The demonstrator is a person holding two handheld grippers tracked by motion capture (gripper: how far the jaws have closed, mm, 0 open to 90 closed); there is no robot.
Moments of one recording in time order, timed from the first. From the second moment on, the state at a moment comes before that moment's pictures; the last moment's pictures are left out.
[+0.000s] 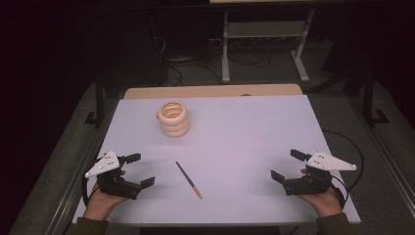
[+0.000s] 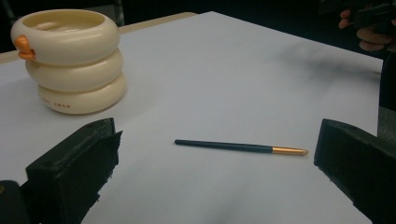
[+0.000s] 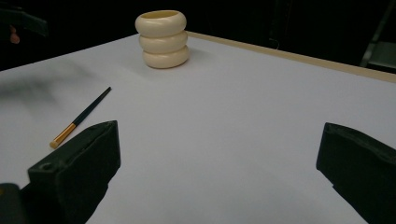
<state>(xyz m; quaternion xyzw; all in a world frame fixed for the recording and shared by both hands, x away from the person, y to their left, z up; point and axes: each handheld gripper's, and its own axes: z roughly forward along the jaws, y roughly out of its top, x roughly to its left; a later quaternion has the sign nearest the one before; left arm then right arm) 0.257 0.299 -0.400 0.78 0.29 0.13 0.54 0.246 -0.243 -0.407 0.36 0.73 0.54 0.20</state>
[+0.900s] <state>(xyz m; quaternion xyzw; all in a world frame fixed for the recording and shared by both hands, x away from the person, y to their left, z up) 0.269 0.291 -0.398 0.78 0.27 0.13 0.55 0.246 -0.244 -0.406 0.36 0.73 0.55 0.21</state>
